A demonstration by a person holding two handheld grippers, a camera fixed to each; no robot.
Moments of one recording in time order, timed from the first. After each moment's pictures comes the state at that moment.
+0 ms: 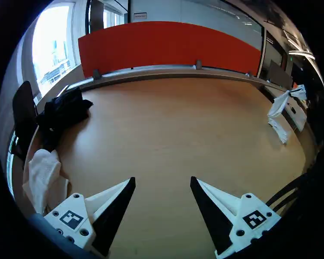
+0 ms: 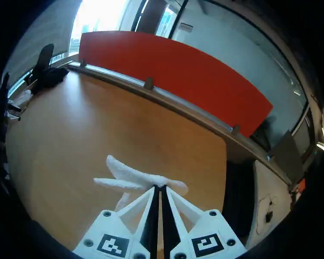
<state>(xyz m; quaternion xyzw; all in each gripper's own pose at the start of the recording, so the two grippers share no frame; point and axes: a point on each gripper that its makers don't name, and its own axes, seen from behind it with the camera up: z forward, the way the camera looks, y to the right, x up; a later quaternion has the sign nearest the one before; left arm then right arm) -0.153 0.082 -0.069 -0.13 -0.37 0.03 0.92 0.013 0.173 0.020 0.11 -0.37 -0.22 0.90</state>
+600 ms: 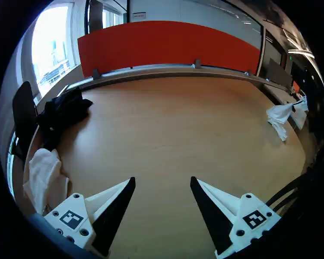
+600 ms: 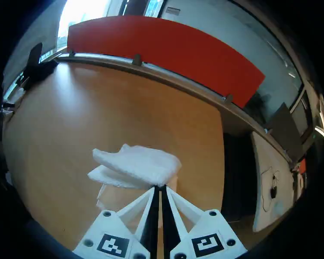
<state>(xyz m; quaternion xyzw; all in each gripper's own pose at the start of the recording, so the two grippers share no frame) -0.153 0.081 -0.075 -0.13 -0.37 0.03 0.92 -0.029 0.221 -0.034 0.07 -0.43 -0.19 0.88</state>
